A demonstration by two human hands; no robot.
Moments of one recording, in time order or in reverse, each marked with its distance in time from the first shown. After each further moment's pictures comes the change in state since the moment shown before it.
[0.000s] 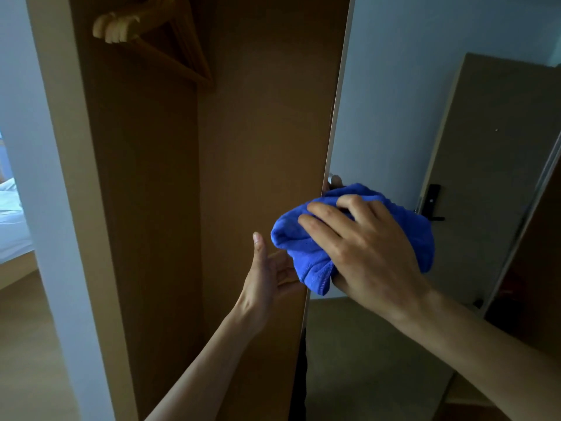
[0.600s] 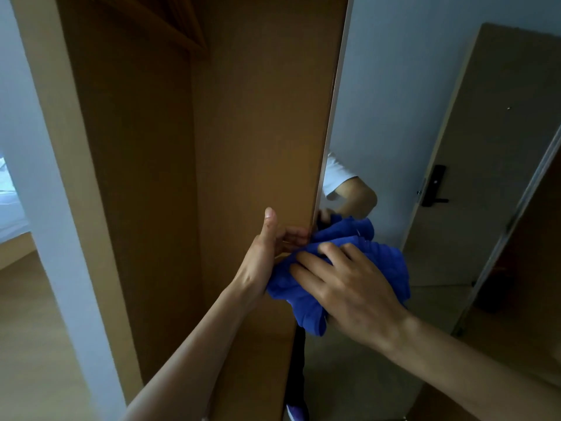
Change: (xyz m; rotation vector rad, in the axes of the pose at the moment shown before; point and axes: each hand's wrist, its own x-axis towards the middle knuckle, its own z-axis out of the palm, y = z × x) left_hand -0.001 -0.003 -0.005 0.198 0.026 -0.020; right_hand -0.059 -0.046 0.030 0.105 -0.240 -0.114
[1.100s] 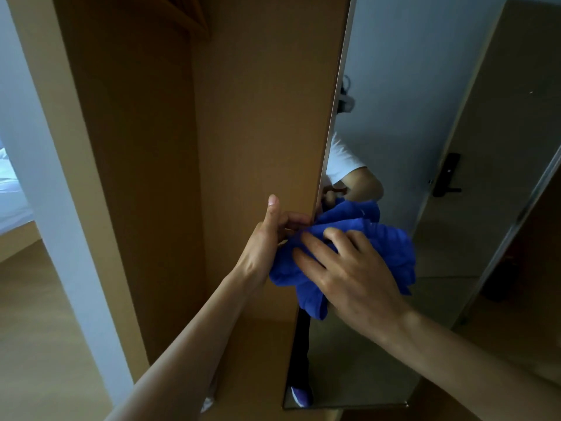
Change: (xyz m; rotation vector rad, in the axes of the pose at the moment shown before) left_hand 0.000 -0.003 -0.002 0.027 -0.012 -0.011; right_hand -0.003 -0.007 0.007 -0.083 0.052 0.089
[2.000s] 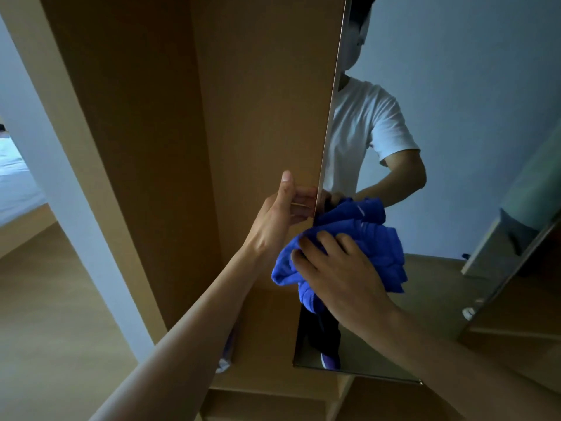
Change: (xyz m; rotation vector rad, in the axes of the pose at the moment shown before) left_hand 0.002 -0.013 0.007 0.077 0.076 0.062; right_hand -0.018 -0.036 0.056 0.046 -0.158 -0.012
